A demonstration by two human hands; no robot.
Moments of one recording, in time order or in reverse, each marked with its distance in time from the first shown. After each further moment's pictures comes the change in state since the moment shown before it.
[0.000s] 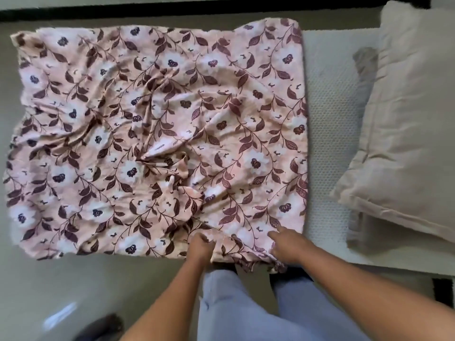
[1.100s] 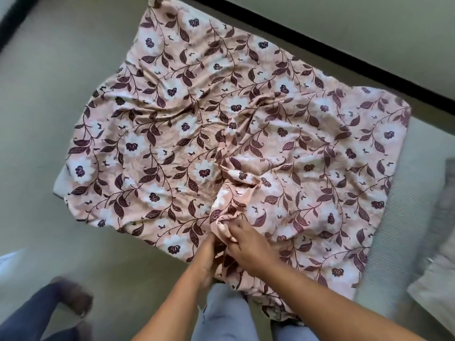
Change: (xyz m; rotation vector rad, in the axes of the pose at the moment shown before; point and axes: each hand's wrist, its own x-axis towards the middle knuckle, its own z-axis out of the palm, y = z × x) left_hand 0.022 -0.060 -0.190 -1.195 -0.343 -0.011; right_hand 0.042 -0.334 -0.071 0.047 0.227 -0.380
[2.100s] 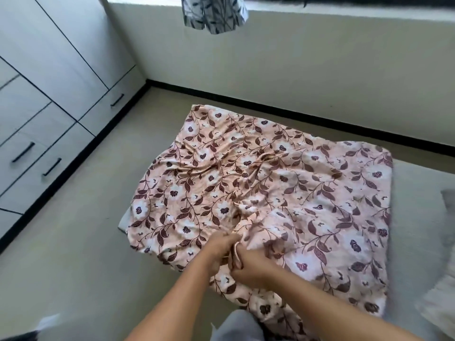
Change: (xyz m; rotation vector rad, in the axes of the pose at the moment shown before) left_hand -0.128 0.043 0.045 0.388 0.191 0.227; right_hand -0.140 -0.059 -0.040 0.011 -0.100 -0.096
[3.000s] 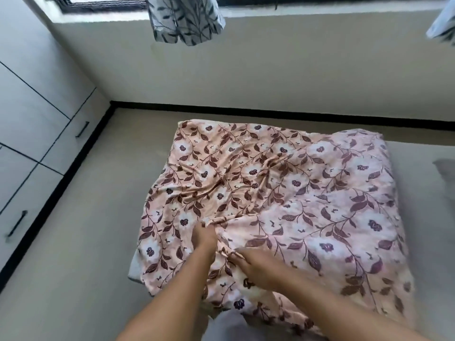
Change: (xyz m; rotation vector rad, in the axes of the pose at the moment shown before) left_hand 0.129 0.068 -0.162 0.126 0.387 0.158; right_hand 0.100 -0.126 -0.003 0.135 0.195 0.015
